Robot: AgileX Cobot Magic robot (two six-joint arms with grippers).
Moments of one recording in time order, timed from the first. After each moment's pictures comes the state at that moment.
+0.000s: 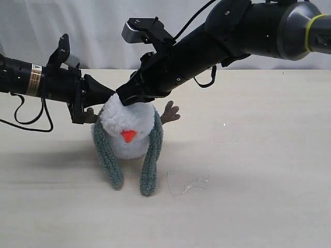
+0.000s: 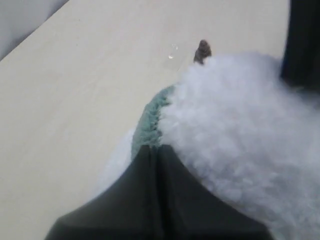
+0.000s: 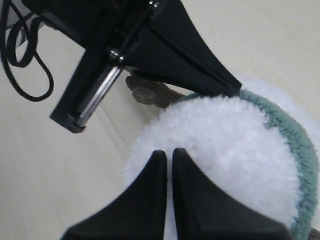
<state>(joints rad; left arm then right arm) -0.06 2.02 -1.20 1.75 -0.98 -0.95 0.51 1.93 -1.52 0.80 0.78 -0.77</state>
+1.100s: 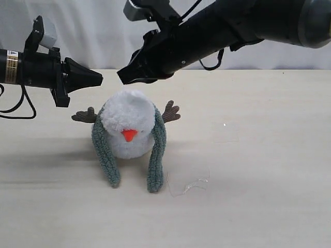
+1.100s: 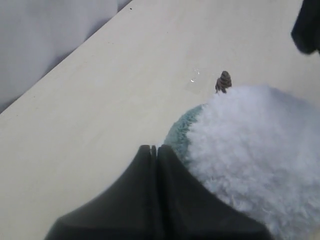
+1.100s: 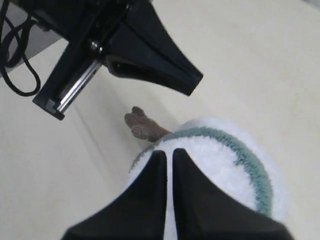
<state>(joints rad) 0.02 1.96 -1.20 1.72 -1.05 -0.99 0.51 1.84 -1.53 0.76 0.71 -0.79</state>
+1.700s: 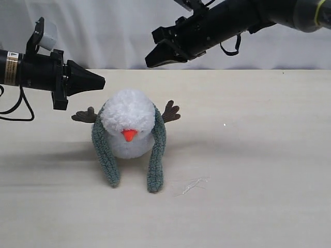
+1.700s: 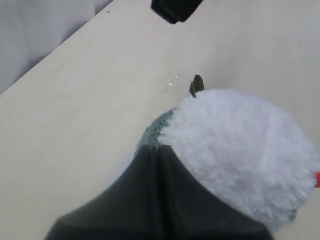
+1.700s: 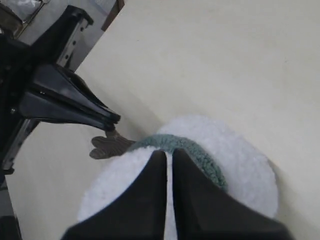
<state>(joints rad) 0.02 1.96 -1.20 1.75 -1.11 -1.02 0.29 2.11 -1.85 0.92 1.05 -0.65</state>
